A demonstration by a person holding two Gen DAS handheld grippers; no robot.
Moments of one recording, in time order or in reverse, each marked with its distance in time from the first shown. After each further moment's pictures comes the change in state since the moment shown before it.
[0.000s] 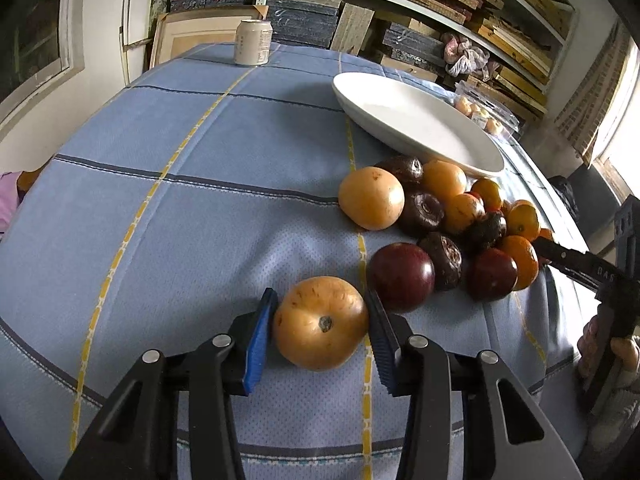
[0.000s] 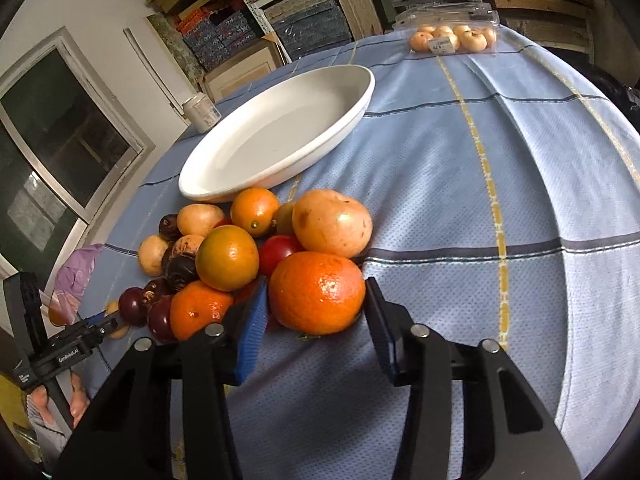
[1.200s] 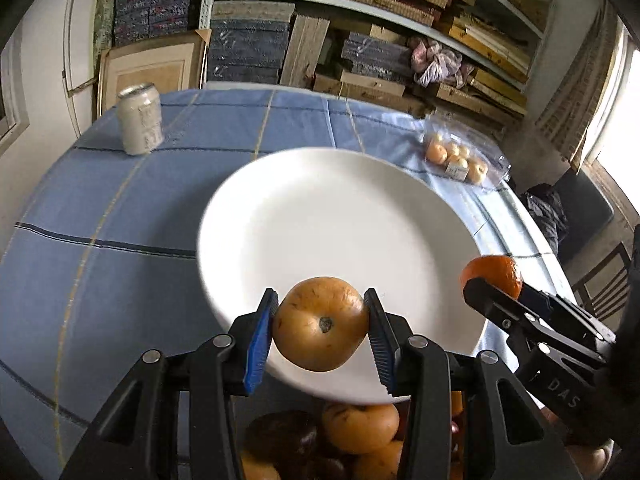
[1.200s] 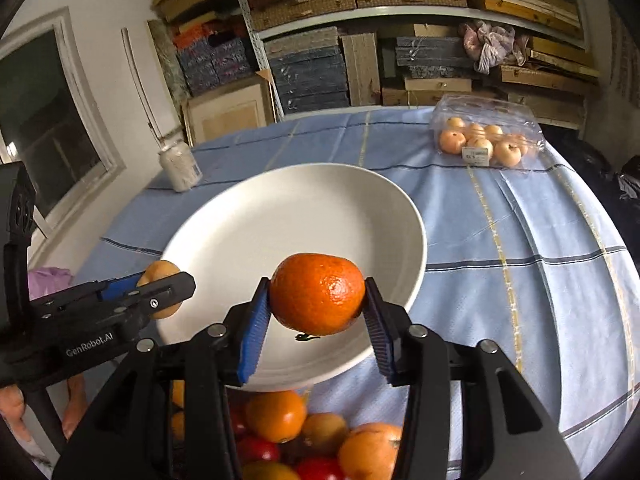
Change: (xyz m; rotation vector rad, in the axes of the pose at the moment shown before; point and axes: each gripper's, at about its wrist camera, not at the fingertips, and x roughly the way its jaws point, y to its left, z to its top) left arm 0.096 -0.091 0.163 0.095 -0.023 -0.071; right arm 0.057 0.054 0.109 -0.123 -0.138 -0.174
